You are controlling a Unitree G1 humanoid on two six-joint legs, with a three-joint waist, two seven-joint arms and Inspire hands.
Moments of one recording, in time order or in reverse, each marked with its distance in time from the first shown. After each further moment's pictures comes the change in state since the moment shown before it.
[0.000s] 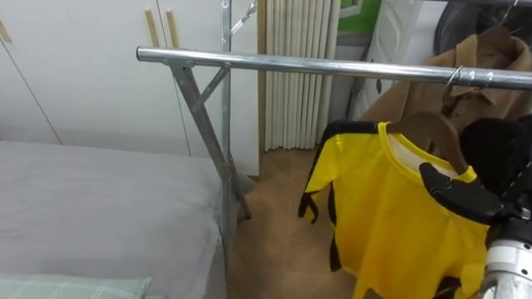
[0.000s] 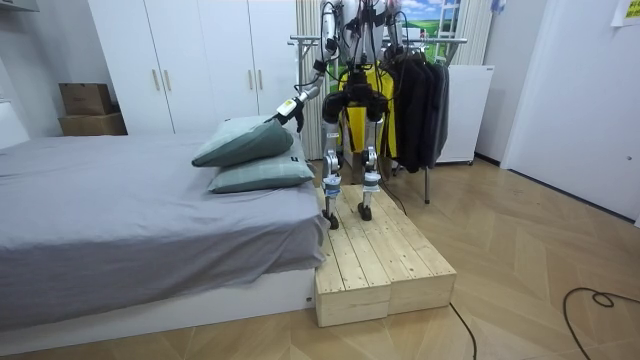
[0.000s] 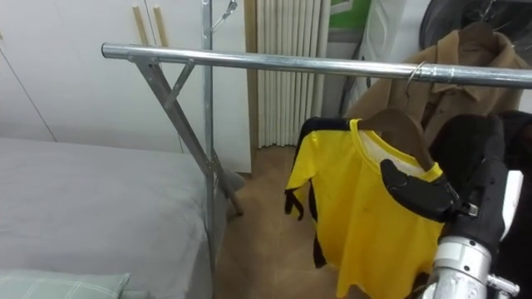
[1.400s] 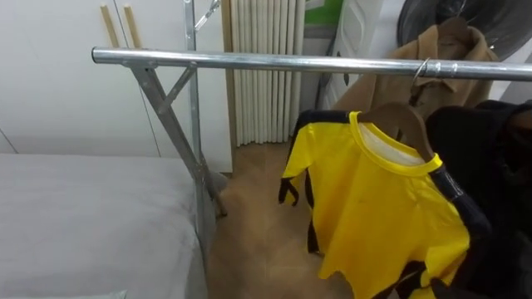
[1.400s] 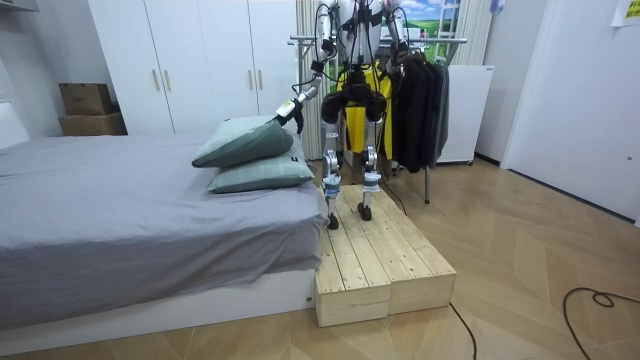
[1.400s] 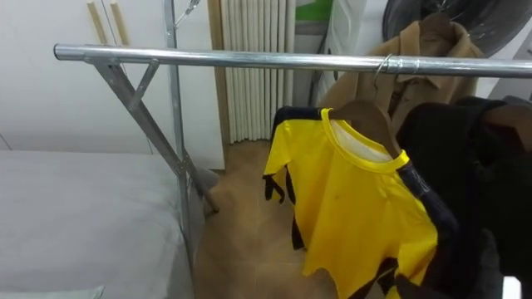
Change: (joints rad) left arm 0.015 0.005 0.030 0.067 -0.048 -0.012 -0.017; right arm 0.230 0.008 -0.001 0.297 -0.117 -0.008 0.009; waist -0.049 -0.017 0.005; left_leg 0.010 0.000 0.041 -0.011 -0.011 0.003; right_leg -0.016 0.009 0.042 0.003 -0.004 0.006
